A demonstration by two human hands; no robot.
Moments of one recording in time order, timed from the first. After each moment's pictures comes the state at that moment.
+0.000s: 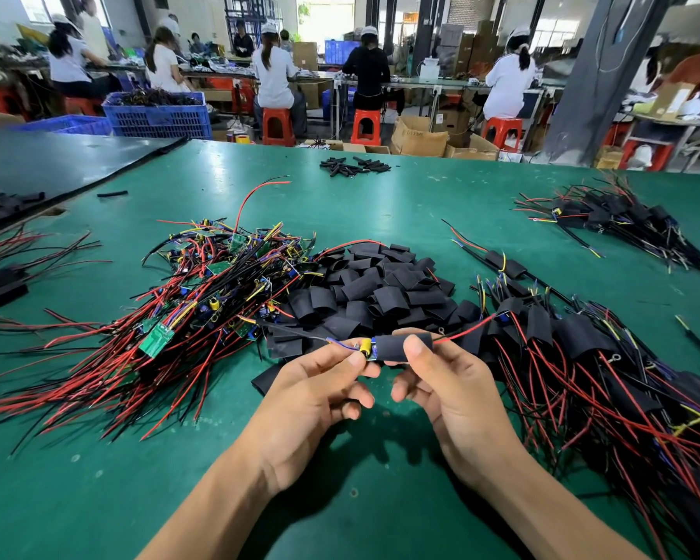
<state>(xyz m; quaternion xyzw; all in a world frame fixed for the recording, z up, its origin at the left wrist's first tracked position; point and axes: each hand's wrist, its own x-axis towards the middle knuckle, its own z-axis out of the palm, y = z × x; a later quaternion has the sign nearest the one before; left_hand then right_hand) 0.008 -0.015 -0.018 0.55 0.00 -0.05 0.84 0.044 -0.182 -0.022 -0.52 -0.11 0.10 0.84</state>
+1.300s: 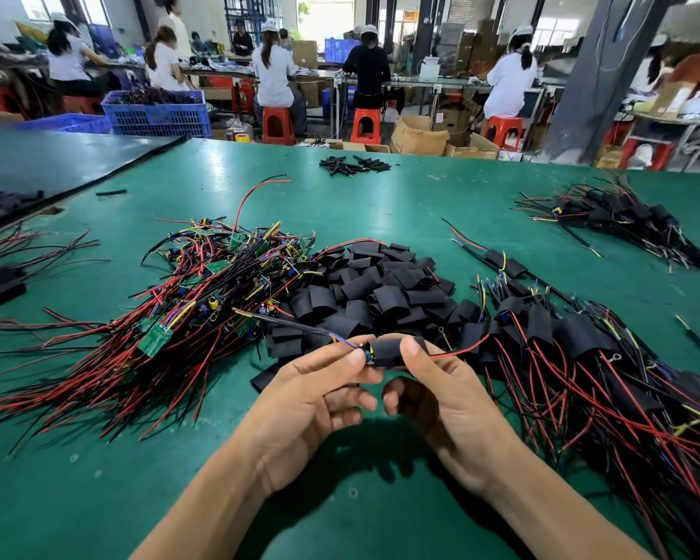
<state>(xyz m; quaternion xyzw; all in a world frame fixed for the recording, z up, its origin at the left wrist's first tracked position) 0.006 -0.013 -0.014 0.52 0.01 -0.09 0.85 0.041 -0.182 -0.016 -0.51 -0.15 0.20 0.82</state>
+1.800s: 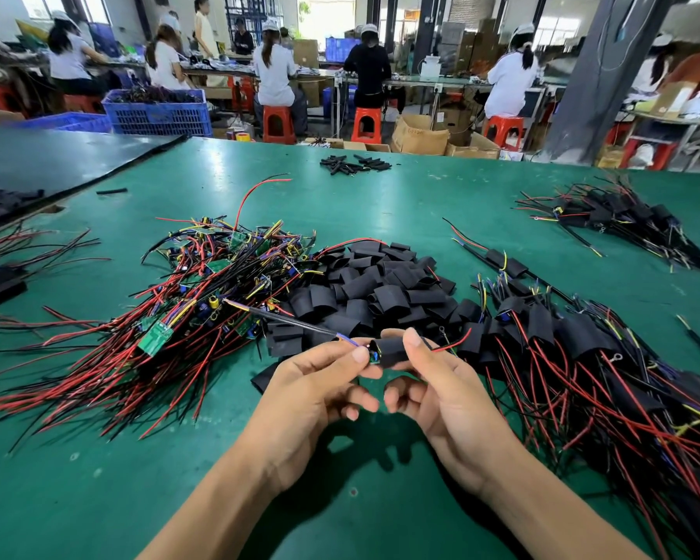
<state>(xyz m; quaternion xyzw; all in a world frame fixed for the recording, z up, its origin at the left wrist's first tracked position) 0.007 -0.017 -0.018 0.55 0.02 -0.03 0.83 0.039 -0.177 -0.011 -0.52 -0.06 0.19 0.83</state>
